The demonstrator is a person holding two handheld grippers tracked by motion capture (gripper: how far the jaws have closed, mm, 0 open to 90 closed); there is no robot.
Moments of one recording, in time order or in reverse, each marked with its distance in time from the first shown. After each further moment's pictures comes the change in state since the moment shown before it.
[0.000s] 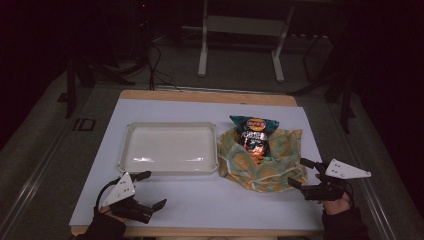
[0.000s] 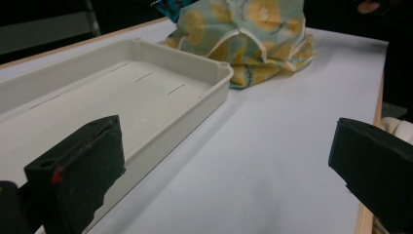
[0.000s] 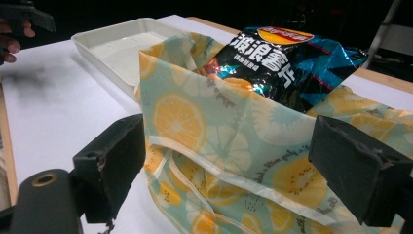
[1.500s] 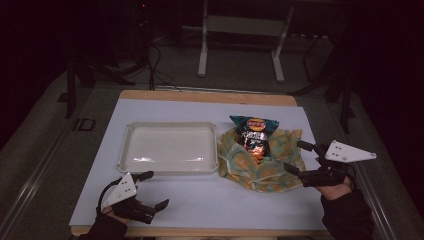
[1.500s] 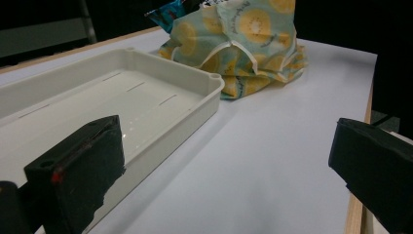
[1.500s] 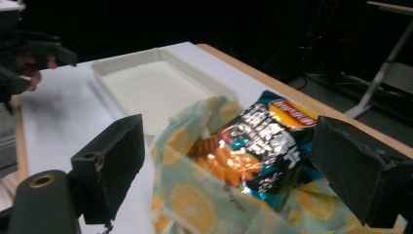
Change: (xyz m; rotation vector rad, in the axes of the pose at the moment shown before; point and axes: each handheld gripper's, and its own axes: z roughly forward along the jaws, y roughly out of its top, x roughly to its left) left arm -0.004 0.004 0.002 -0.016 -0.008 -0.019; right arm 0.015 0.076 0.003 -0.029 0.026 -0.095
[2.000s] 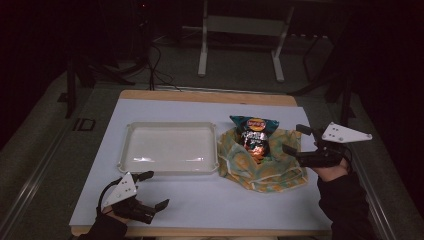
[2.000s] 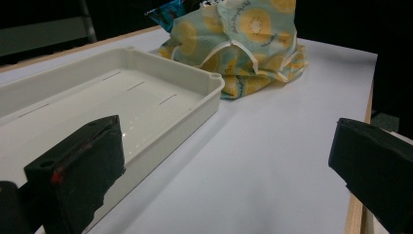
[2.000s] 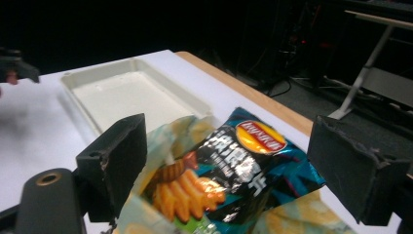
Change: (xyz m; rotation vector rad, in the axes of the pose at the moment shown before) left arm 0.000 0.000 0.000 0.004 -0.003 0.001; right arm -0.028 0.023 0.018 -0.006 -0.050 -0.008
